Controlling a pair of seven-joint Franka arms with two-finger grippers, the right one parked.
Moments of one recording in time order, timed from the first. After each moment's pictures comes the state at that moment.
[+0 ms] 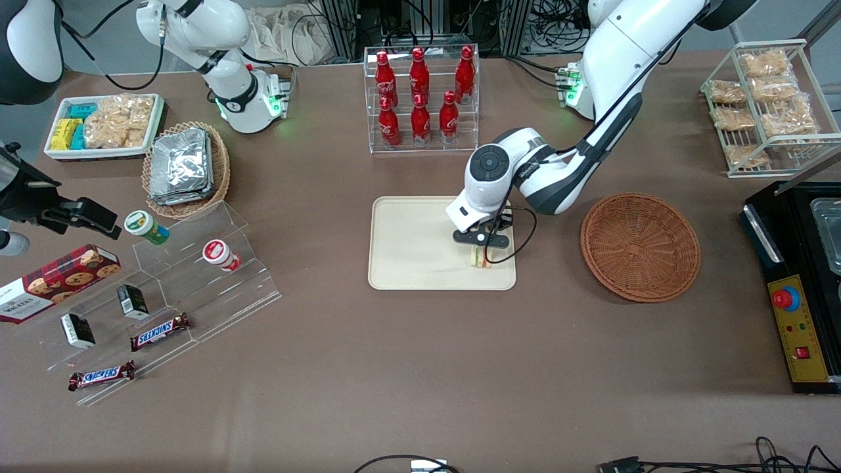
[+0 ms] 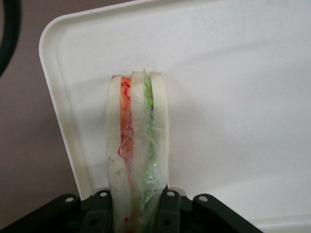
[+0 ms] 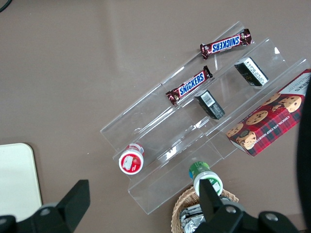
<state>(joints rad) -0.12 0.51 -0.62 -2.03 0.41 2.33 -0.82</state>
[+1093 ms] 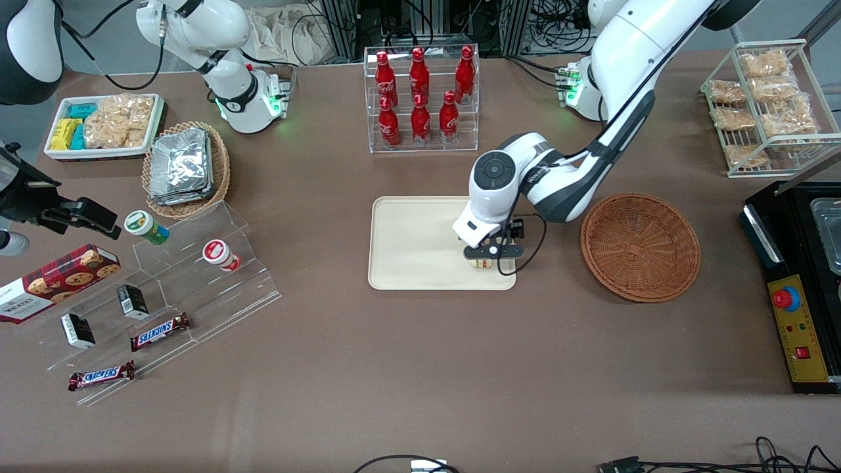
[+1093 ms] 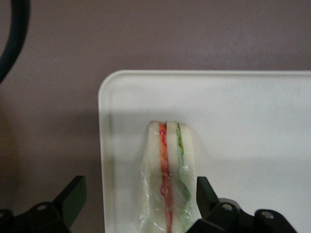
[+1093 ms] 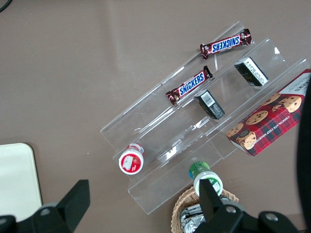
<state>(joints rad) -0.10 0.50 -0.59 -1.91 0.44 2.22 -0.95</state>
